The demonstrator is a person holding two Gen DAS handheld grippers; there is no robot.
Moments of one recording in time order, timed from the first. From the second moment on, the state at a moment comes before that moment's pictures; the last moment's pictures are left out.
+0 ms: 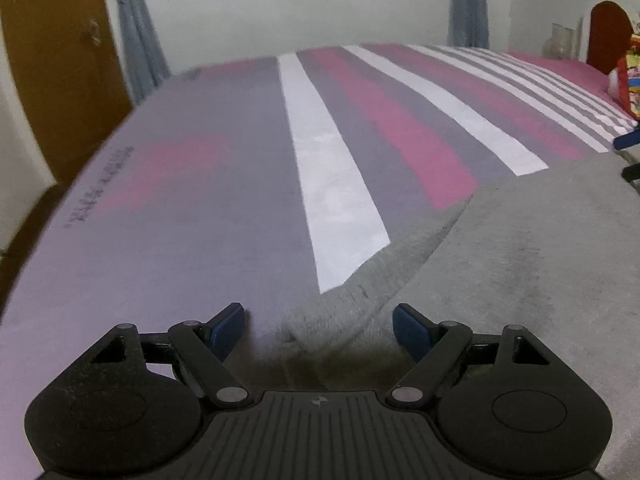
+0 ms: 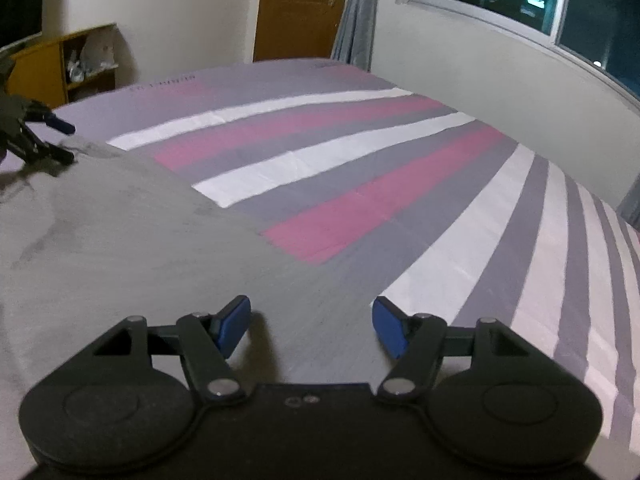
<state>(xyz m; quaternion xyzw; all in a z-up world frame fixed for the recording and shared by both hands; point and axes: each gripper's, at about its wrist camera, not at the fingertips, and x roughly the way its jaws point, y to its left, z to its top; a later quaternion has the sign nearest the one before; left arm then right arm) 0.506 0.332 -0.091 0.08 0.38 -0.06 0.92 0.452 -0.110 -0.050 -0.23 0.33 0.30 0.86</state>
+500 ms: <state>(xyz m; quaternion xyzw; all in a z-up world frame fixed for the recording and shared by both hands) 0.527 0.321 -0.107 0.08 0.42 -0.15 0.89 0.500 -0.114 -0.064 -0.24 0.43 0.37 0.79</state>
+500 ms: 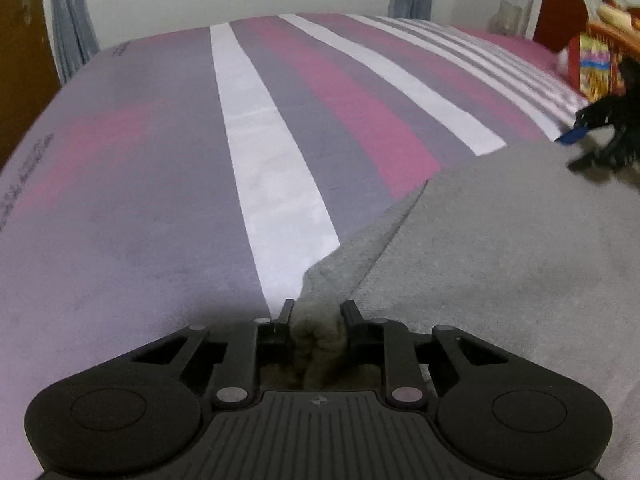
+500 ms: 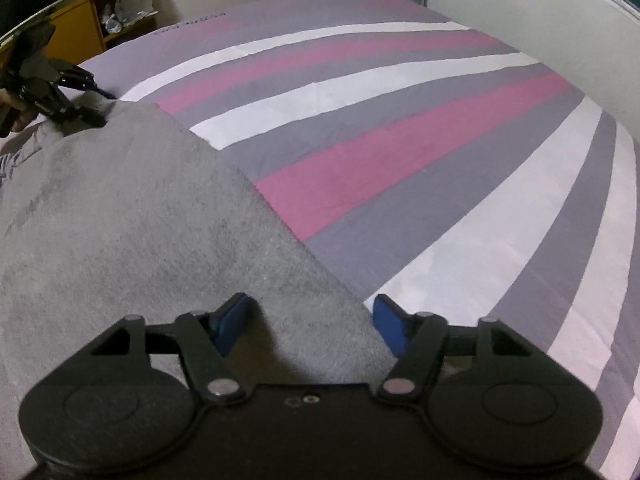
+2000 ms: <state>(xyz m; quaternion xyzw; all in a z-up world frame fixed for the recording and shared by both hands) 0.107 0.336 -0.058 -0.29 0.27 -0.05 0.91 0.146 -0.198 -0.003 0.04 0.38 0.18 0.91</state>
